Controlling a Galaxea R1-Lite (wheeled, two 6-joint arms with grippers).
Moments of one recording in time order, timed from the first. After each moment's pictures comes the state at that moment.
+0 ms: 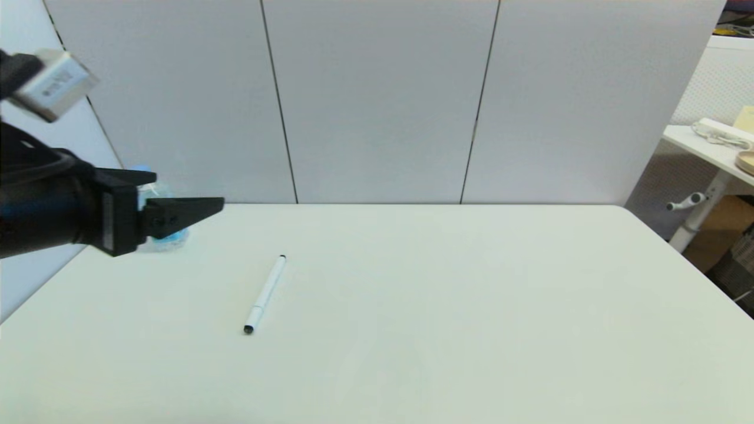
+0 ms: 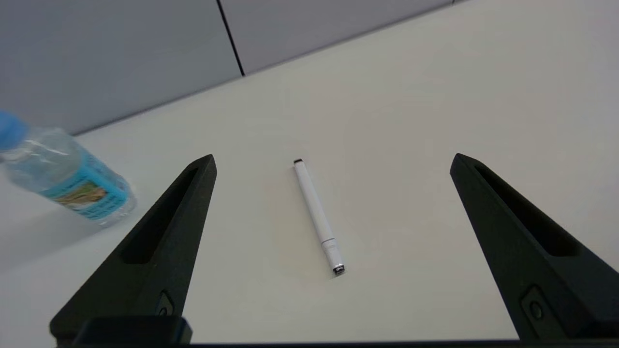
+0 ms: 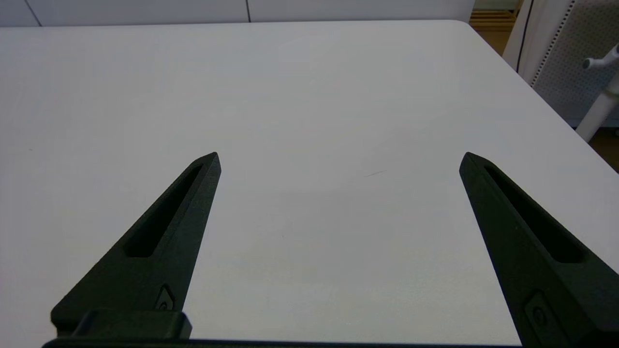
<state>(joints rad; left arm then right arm) -0.37 1.20 -1.03 0.15 -0.04 0.12 0.00 0.00 0.00 -0.01 0.00 0.01</state>
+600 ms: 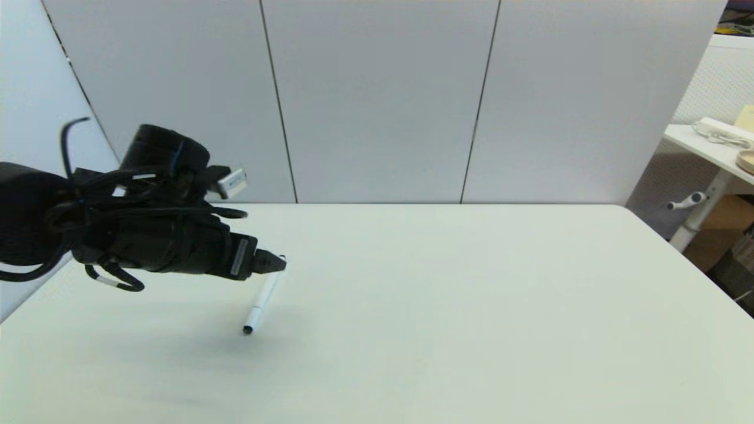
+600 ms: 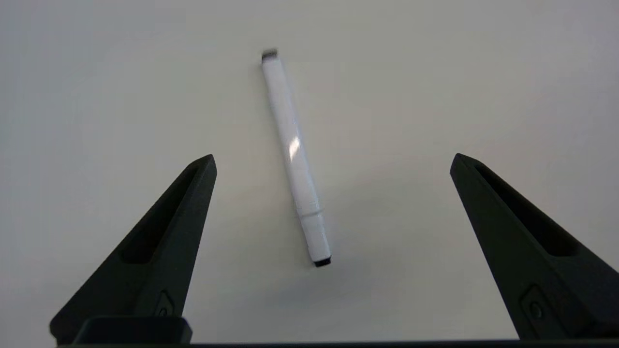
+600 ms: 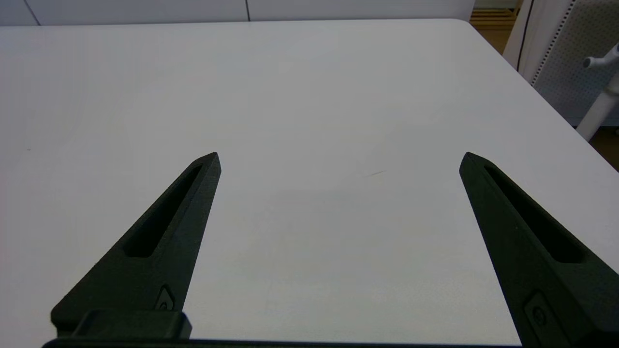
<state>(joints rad) -0.35 1.63 -1.12 0.27 -0.04 -0.03 0.00 0.00 0.00 -0.01 0.00 0.02</state>
